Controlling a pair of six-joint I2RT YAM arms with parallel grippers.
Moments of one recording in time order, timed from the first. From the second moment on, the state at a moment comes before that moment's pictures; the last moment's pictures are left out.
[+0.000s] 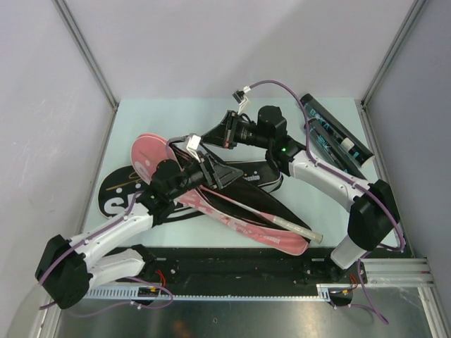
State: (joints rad) left arm -0.67 1.03 0.61 0.41 0.36 -0.79; right arm 0.71 1.61 1.35 0.31 -0.57 0.93
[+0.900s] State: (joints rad) left arm -0.58 0.98 0.71 0.32 0.08 -0.72; right arm 0.48 0.97 0.85 -0.28 -0.31 0.44
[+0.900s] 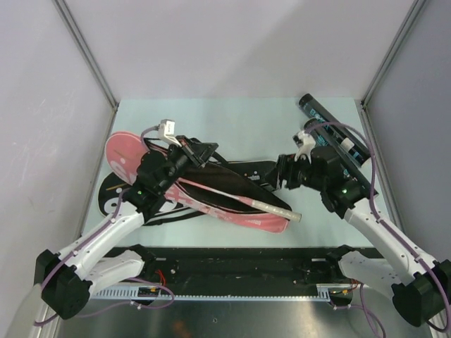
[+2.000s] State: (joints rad) left arm -0.47 0.97 0.79 0.22 0.17 -0.81; right arm 0.05 0.81 0.22 0.17 -0.44 0.97
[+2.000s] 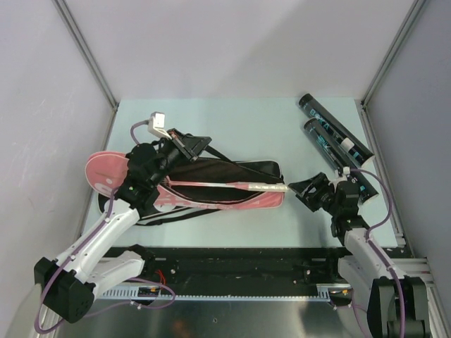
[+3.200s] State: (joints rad) left arm -0.61 1.04 0.86 0.31 0.21 -0.97; right arm 0.65 0.96 0.28 0.32 -0.19 0.77
